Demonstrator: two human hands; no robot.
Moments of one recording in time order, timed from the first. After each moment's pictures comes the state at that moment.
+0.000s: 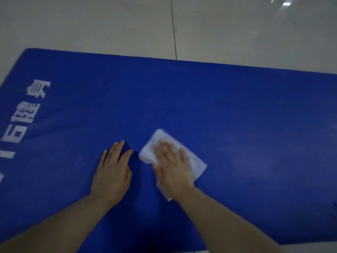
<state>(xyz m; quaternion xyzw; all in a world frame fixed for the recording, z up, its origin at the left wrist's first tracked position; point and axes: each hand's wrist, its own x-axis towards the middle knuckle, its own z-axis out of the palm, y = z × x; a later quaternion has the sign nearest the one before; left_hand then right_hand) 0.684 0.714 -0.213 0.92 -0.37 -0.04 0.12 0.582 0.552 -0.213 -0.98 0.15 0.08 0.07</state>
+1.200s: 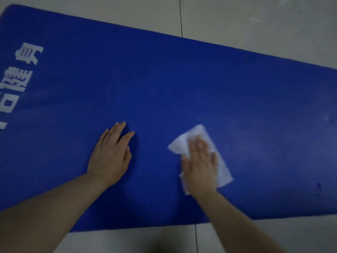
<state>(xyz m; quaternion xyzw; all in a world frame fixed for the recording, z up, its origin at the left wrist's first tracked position) 0.688 0.737 -0.223 0.90 -0.40 -0.04 0.18 0.515 0.557 -0.212 -0.92 0.36 0.09 0.08</state>
